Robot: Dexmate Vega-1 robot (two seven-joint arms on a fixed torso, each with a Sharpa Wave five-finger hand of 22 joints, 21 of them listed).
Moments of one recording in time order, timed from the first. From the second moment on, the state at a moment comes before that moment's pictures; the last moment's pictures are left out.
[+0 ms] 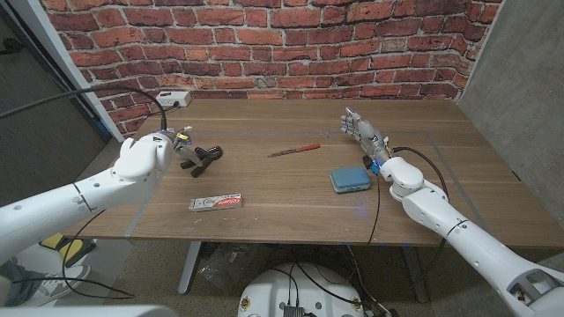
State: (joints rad) left arm 0.70 1.15 0.73 -1.98 0.73 0.82 -0.43; left_hand 0.79 -0.08 -0.02 -0.12 0.35 0.31 -0.03 0.22 0.19 0.38 -0.13 0.22 0.20 0.41 -0.04 0.20 0.18 0.50 0.02 0.28 0.18; right arm -0.89 -0.58 -0.45 -1.53 0.47 0.17 -0.11; right_hand 0.24 0.04 0.26 -0.13 0.17 0.25 0.09 0.21 0.19 0.23 0.12 0.24 0.18 0.15 0.09 0.19 0.18 0.24 -0.02 0.22 0.18
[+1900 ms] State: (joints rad) left arm 0.81 1.10 0.65 -1.88 0.59 0.73 -0.27; left_hand 0.83 -0.05 -0.02 -0.11 0.34 0.35 -0.01 0.22 0.19 0.42 -0.10 0.21 0.20 0.42 -0.04 0.19 0.18 0.46 -0.05 0.24 0.17; right arm -0.89 -0.61 -0.45 -1.58 0.47 0.08 -0.12; right_hand 0.24 0.04 0.26 -0.13 0.17 0.25 0.09 0.21 0.19 0.23 0.12 0.23 0.18 0.16 0.10 0.19 0.18 0.25 -0.02 0.22 0.18
